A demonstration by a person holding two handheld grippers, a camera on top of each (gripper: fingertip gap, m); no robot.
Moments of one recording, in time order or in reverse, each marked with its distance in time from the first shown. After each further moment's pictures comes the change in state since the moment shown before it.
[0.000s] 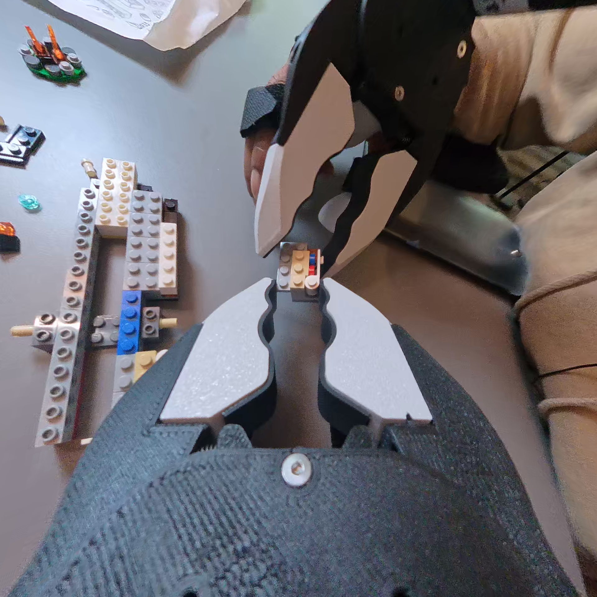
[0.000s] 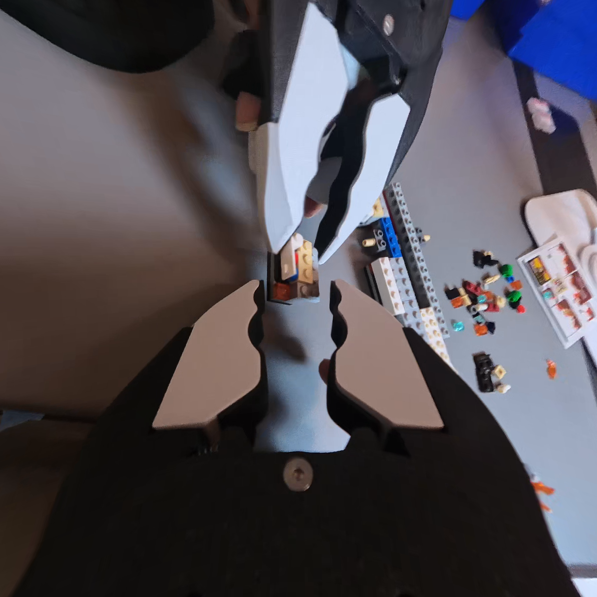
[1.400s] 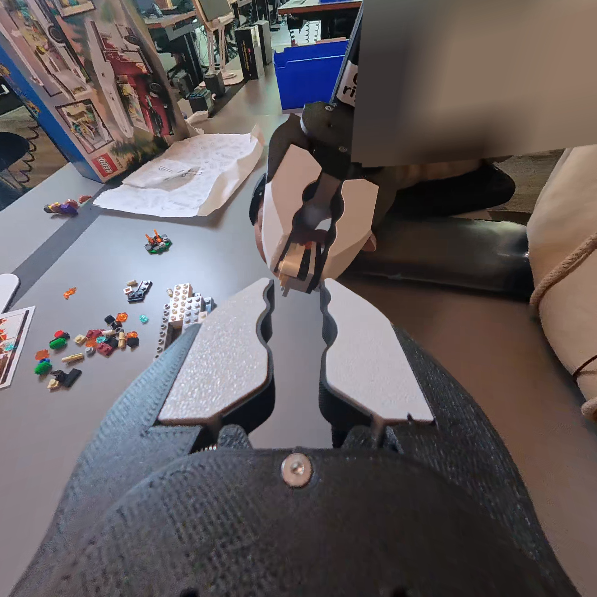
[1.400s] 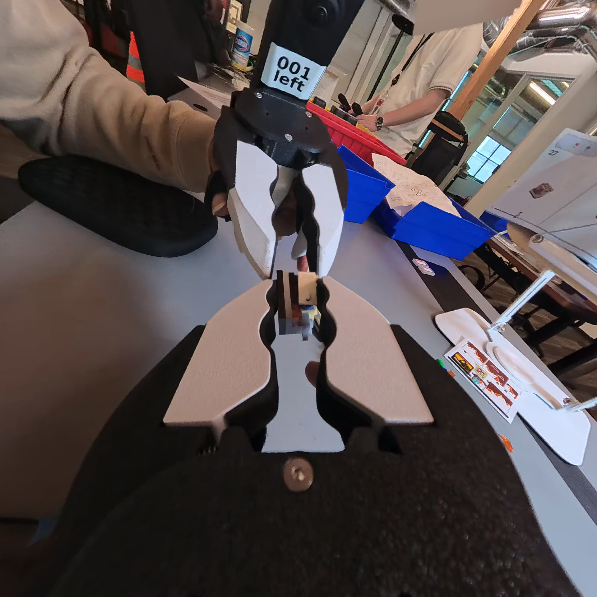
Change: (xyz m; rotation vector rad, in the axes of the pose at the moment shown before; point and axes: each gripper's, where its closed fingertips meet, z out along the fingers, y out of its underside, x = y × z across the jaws) left arm 0.045 -0.045 -0.041 0.241 -0.186 0.383; right arm 0.004 -0.076 -0.042 0.508 0.179 0.010
